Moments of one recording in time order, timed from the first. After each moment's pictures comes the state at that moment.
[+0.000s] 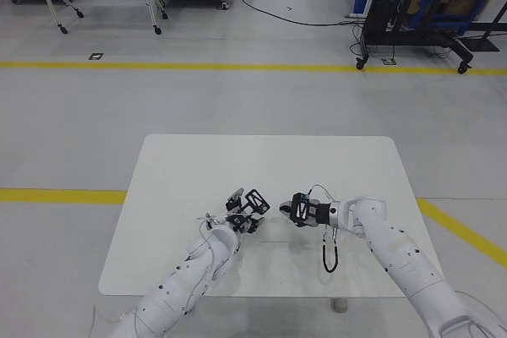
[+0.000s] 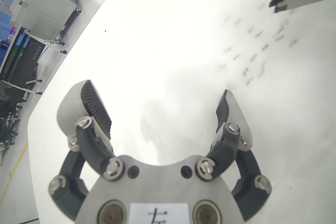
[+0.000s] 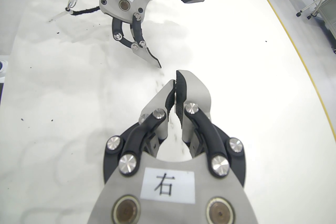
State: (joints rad) left arm 1.15 -1.32 -0.79 -1.30 1.68 -0.02 -0.31; right arm -1.09 -1.14 1.04 -1.18 -1.67 -0.90 -0.19
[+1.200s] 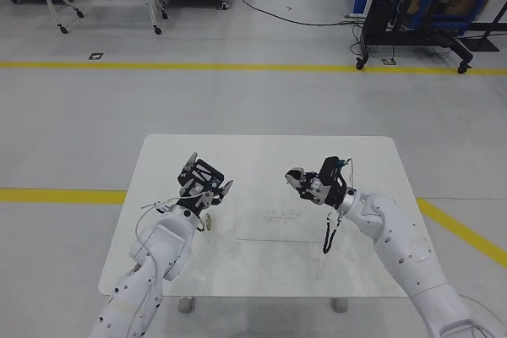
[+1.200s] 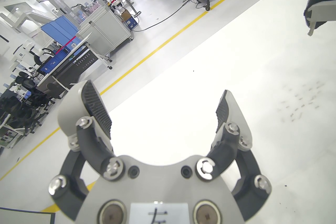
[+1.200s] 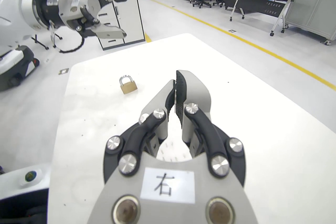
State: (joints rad) left arm 1.40 -1.23 -1.20 -1.84 1.73 -0.12 -0.30; right arm -1.12 -1.16 1.15 -1.20 -1.10 -0.86 -0.15
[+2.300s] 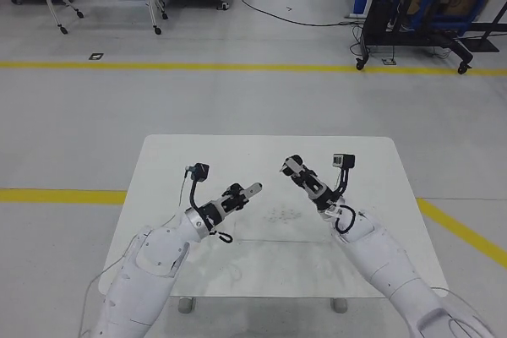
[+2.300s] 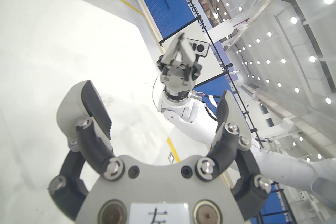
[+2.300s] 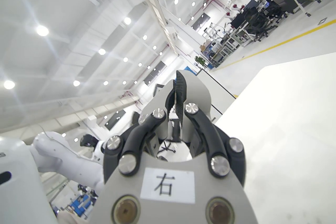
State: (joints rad) left arm 1.34 -1.28 -1.21 -1.64 0.15 -0.19 -0.58; right arm -1.05 -1.24 0.94 -0.99 0.30 -1.01 0.28
